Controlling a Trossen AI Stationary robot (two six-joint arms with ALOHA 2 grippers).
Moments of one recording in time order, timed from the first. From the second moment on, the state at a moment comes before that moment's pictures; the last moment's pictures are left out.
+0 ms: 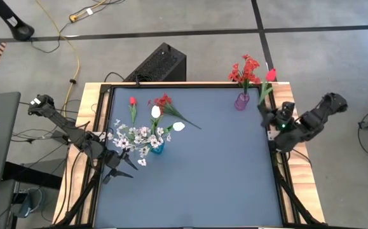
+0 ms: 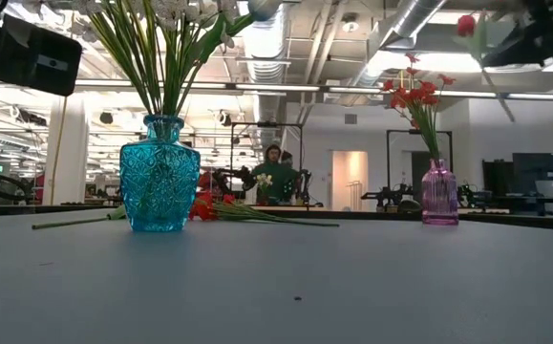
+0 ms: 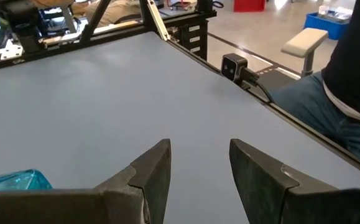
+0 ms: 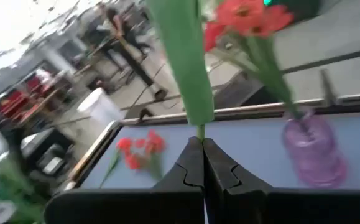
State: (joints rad) left arm -0.62 0.56 0.19 0.09 -0.13 0.01; right arm 0.61 0.53 0.72 -1.27 1.34 1.69
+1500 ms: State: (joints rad) left arm -0.62 0.56 0.19 0.01 -0.14 -0.01; right arm 0.08 0.30 0.37 -0.02 0.84 0.23
